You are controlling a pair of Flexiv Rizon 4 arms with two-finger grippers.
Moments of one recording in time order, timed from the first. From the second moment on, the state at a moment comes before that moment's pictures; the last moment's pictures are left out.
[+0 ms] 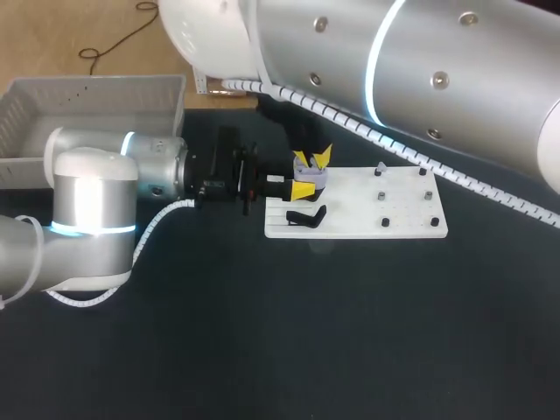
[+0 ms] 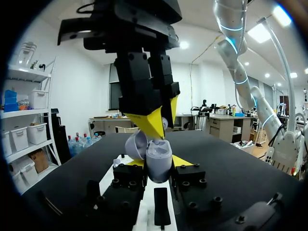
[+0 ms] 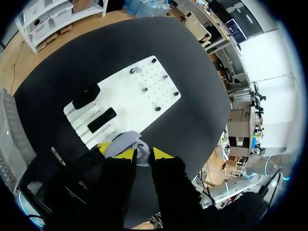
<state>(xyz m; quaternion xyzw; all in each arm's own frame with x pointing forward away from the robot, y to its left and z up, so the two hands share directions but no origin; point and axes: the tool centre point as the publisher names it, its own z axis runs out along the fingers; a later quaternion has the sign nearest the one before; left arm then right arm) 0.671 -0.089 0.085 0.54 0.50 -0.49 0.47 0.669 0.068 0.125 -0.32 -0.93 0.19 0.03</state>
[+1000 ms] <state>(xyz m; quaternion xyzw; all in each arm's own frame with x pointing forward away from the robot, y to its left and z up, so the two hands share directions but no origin) 0.672 -0.088 0.085 0.54 0.50 -0.49 0.47 0.676 0.061 0.201 -0.31 -0.94 0.14 0.01</state>
